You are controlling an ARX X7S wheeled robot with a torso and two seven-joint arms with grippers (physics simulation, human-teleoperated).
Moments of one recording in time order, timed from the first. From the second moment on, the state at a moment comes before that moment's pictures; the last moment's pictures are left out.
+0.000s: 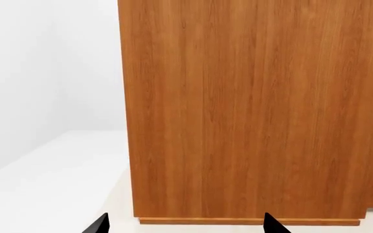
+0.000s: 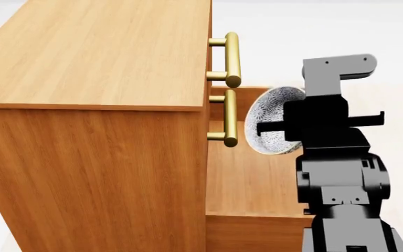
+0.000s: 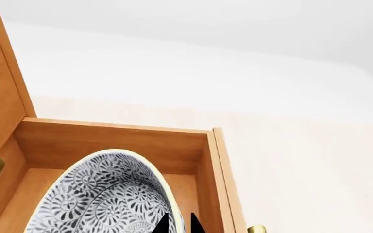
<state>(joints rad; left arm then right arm) 0.37 -0.47 0.49 0.24 -0.14 0.41 -0.61 1.32 0.13 -0.14 1.31 0.00 0.34 -0.03</state>
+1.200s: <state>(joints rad) 0.37 -0.48 0.49 0.23 -0.14 0.41 -0.62 1.31 0.12 -0.06 1.31 0.03 0.49 -0.18</state>
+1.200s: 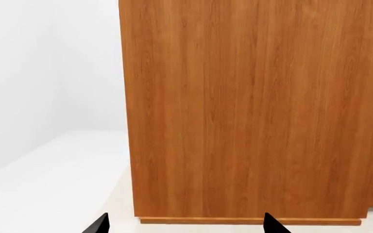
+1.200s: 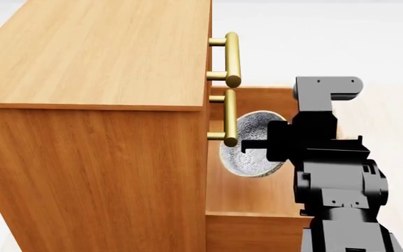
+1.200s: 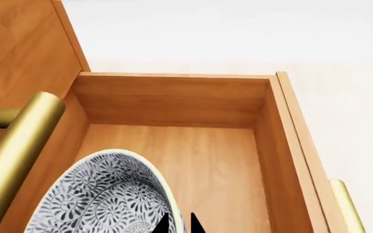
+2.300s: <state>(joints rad) 0.37 -0.48 0.50 0.24 -0.14 0.41 -0.63 1.29 0.12 0.03 1.31 0.00 0.58 -0.23</state>
